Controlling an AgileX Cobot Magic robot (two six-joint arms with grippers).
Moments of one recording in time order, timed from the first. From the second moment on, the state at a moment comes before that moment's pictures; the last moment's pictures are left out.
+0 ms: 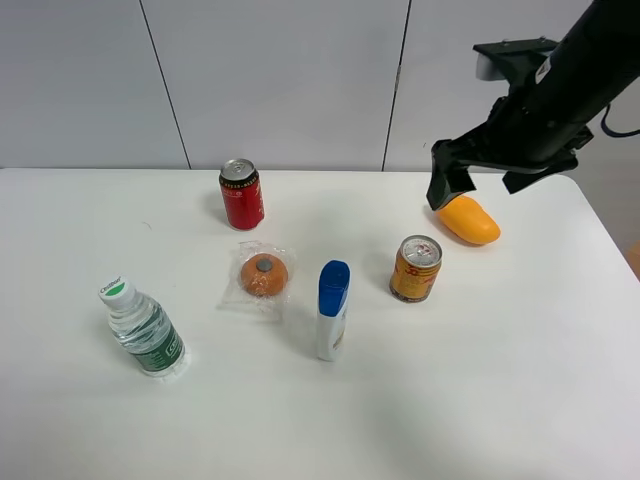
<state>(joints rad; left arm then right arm) -0.01 0.00 -0.51 -0.03 1.06 0.11 0.33 1.54 -1.32 0.07 1.08 -0.06</state>
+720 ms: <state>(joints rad) -0.01 0.00 -0.51 -0.03 1.06 0.11 0.37 1.78 -1.34 0.07 1.07 -0.07</state>
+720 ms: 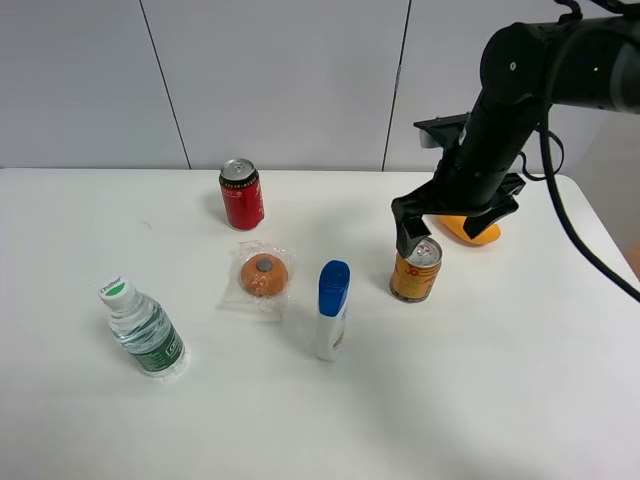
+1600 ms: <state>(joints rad) -0.01 0.00 -0.51 -0.03 1.06 0.11 0.37 1.97 -1.34 0.07 0.95 -0.09</state>
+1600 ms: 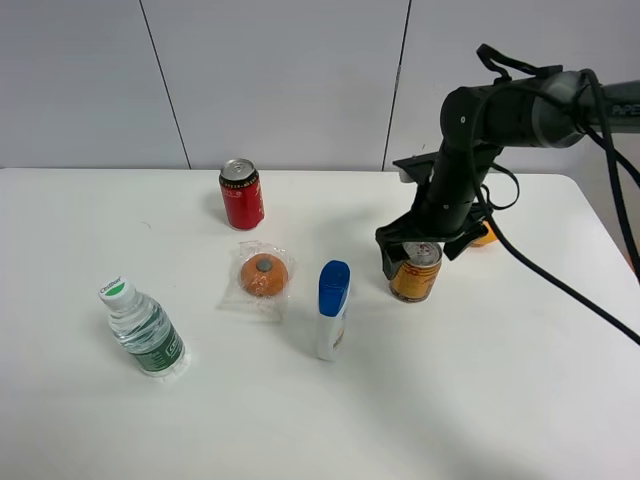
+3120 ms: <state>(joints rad) -0.01 0.00 -0.51 -0.03 1.06 0.11 0.37 1.99 -1.34 0.06 0.91 -0.07</state>
